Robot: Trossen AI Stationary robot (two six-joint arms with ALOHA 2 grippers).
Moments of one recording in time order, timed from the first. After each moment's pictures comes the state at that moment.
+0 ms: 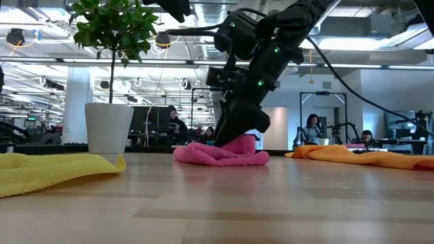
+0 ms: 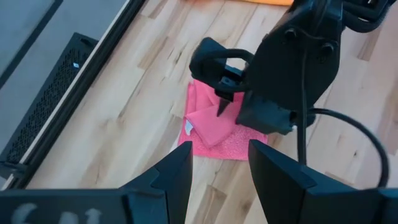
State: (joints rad) left arm -0.07 1.59 1.76 -1.22 -0.38 -0.44; right arm -0.02 1.95 1.20 -0.20 0.22 -0.38
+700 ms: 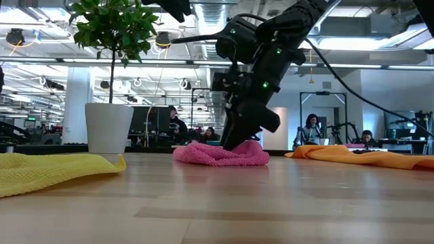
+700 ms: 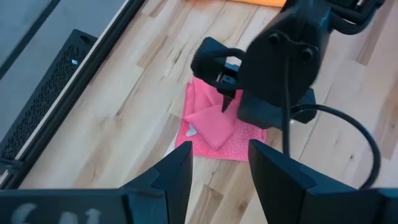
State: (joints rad) left arm -0.07 1.59 1.76 -1.22 -0.38 -0.47; right arm -0.05 1.95 1.20 -0.28 0.14 -0.36
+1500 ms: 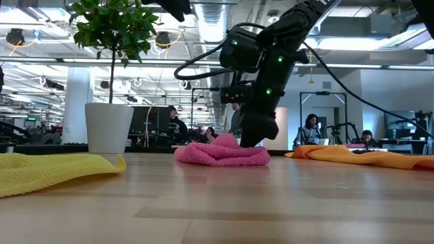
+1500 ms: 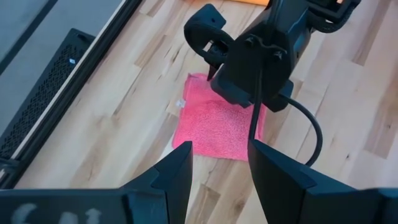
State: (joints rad) left arm -0.08 1.59 1.76 -1.22 -0.38 -0.48; right arm -0.06 1.95 1.20 -0.42 0.34 -0.15
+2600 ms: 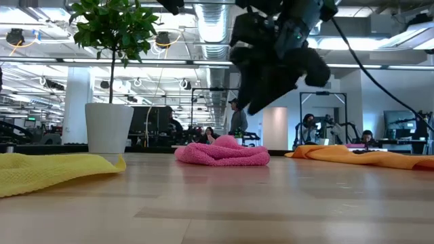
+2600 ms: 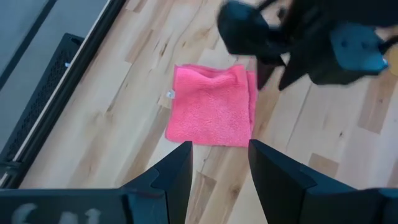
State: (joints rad) left arm -0.17 1.59 1.76 -1.27 -0.41 -0.49; right arm 0.11 1.76 1.20 -0.48 0.08 -0.56
